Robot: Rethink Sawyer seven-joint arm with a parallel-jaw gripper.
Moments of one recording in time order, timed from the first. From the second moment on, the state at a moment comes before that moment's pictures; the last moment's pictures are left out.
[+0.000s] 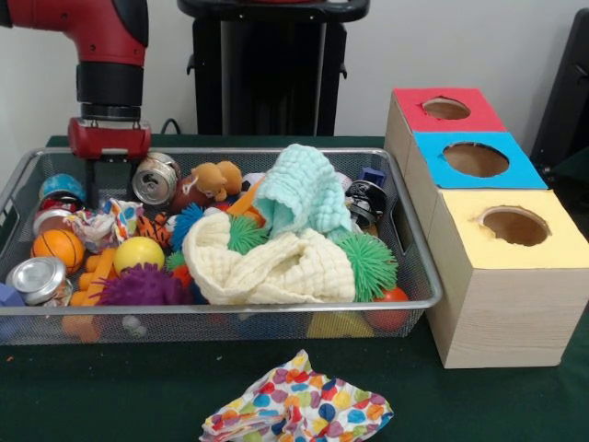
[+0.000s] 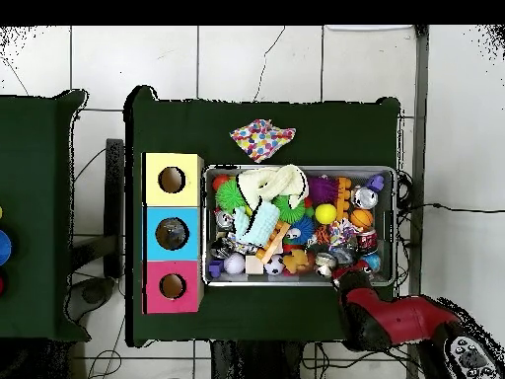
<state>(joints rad) -0.81 -0.47 0.06 1.78 -1.08 -0.24 1.51</state>
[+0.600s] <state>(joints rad) -0.79 -0.46 0.01 1.78 -1.05 -0.27 1.51</state>
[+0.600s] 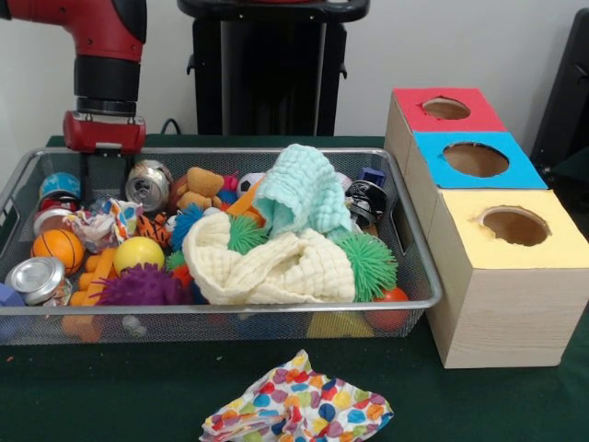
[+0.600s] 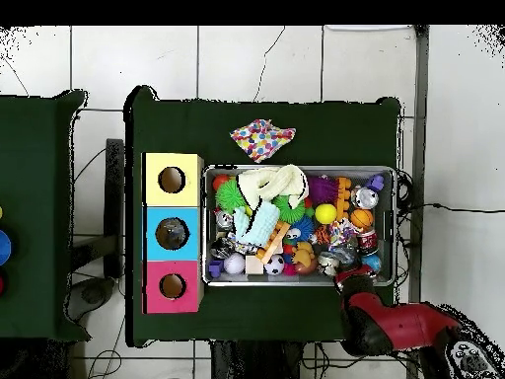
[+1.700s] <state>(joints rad) -0.86 -0.46 0.05 1.78 -1.05 -0.27 1.51</state>
